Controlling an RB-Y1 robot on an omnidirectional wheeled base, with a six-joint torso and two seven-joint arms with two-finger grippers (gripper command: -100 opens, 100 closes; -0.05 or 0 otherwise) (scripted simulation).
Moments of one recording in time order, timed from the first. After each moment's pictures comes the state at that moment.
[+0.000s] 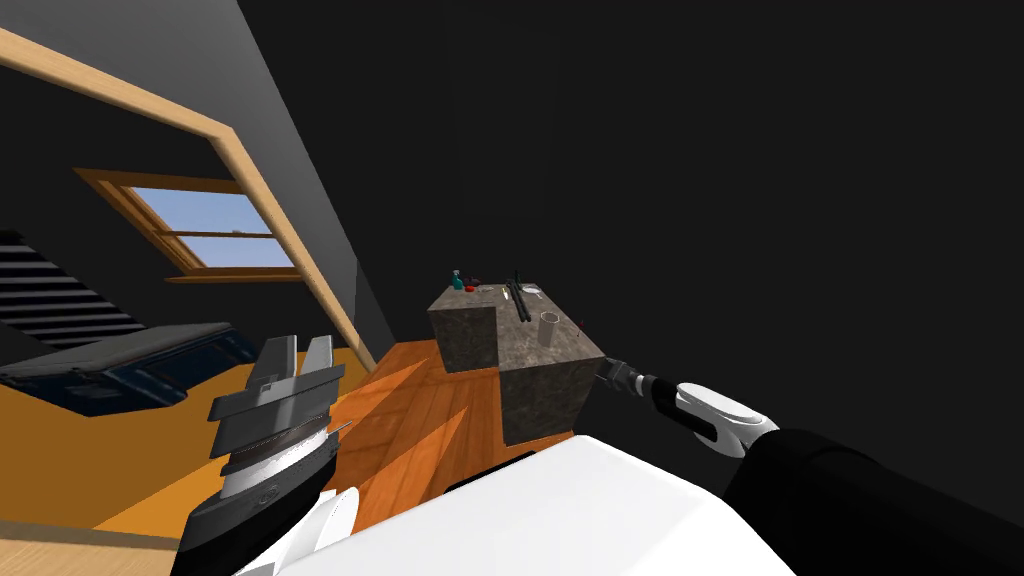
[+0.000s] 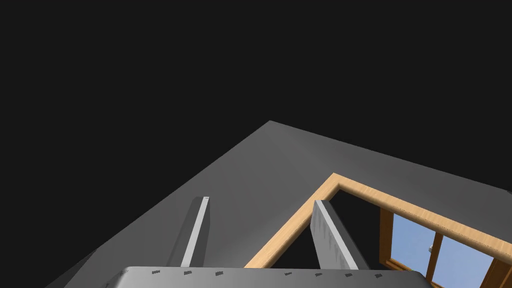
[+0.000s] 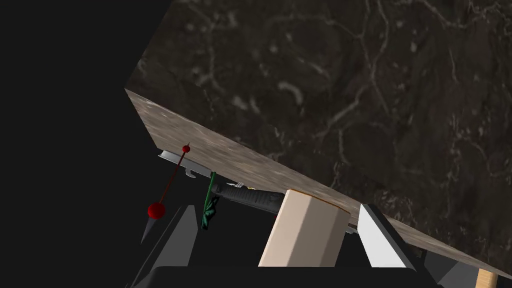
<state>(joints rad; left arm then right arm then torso) 0.53 -0.01 0.01 -2.28 0.05 -0.65 -0.12 0.57 -1.03 -0.06 -1.47 0.72 -0.36 0.40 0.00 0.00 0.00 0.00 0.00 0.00</state>
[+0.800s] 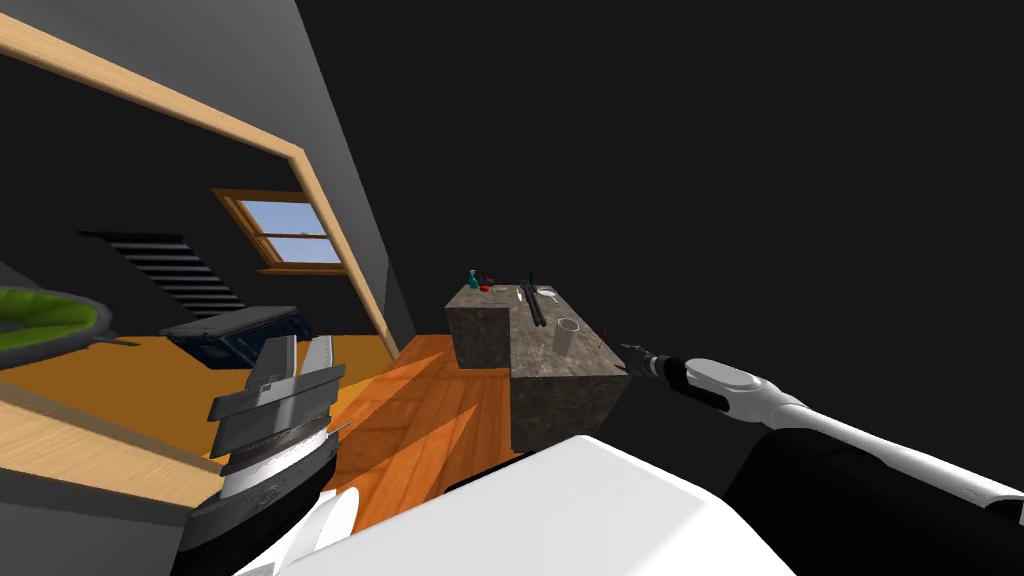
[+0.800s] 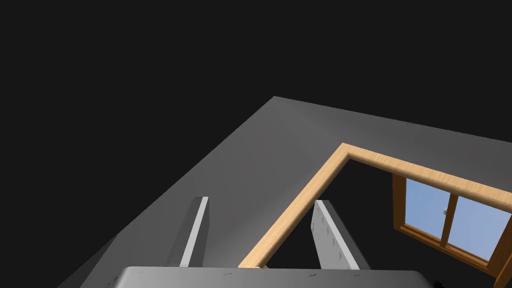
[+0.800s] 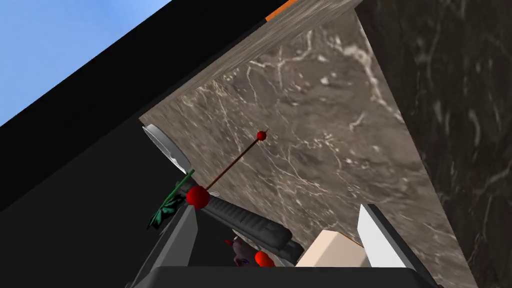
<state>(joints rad) 0.53 -0.01 0.01 -2.28 0.05 -0.65 -0.12 0.50 -1.22 -0.08 -1.31 0.84 -0.34 0.51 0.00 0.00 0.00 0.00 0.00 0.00</state>
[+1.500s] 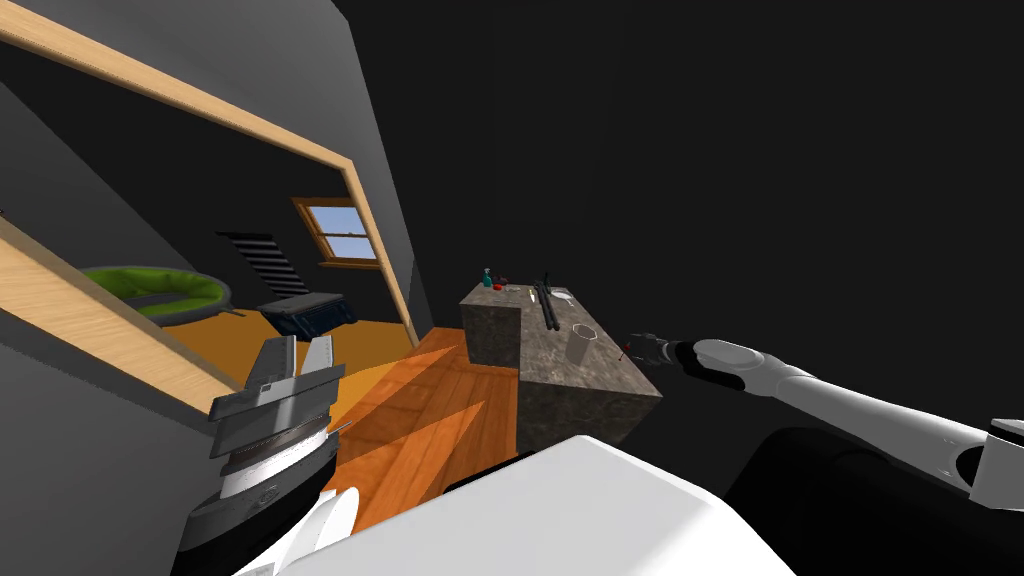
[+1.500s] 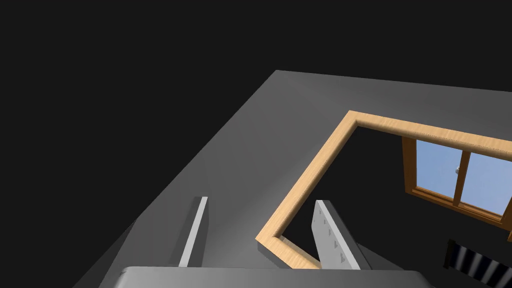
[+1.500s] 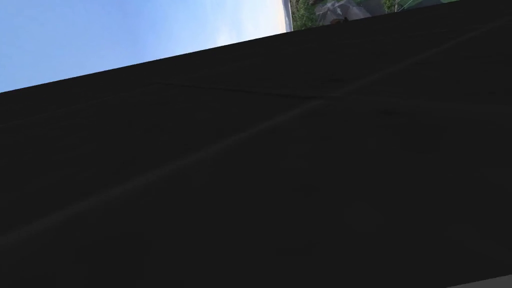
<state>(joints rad) 0.53 -0.01 0.01 -2.28 0.05 -0.65 -0.12 0.45 -1.36 -0.07 -1.17 0.95 -0.39 0.62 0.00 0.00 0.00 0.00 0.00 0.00</state>
